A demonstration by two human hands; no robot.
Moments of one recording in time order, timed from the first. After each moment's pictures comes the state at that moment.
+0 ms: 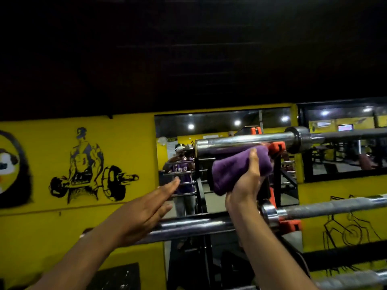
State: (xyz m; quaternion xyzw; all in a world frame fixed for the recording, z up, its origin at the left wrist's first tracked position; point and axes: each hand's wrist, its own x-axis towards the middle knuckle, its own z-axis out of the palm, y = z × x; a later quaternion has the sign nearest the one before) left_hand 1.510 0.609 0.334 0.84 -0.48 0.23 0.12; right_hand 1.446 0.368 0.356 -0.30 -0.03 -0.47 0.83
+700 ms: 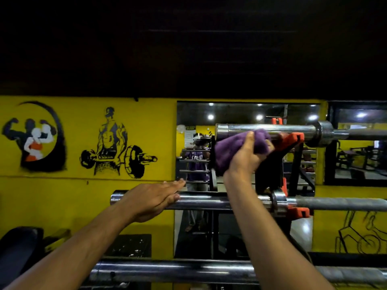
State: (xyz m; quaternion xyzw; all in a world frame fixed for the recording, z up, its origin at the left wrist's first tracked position) left_hand 1.505 0.633 0.301 0.89 -0.40 0.23 0.02; right_hand 1.445 0.408 0.373 -0.32 -0.02 -0.47 0.82
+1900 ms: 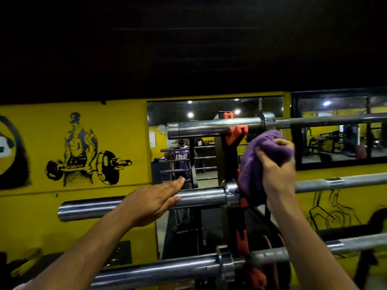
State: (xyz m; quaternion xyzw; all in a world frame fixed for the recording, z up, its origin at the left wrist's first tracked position) left_hand 1.478 0.529 0.300 0.85 -0.47 0.25 0.01; right_hand 1.337 0.264 0.327 -0.52 -0.03 -0.56 0.64
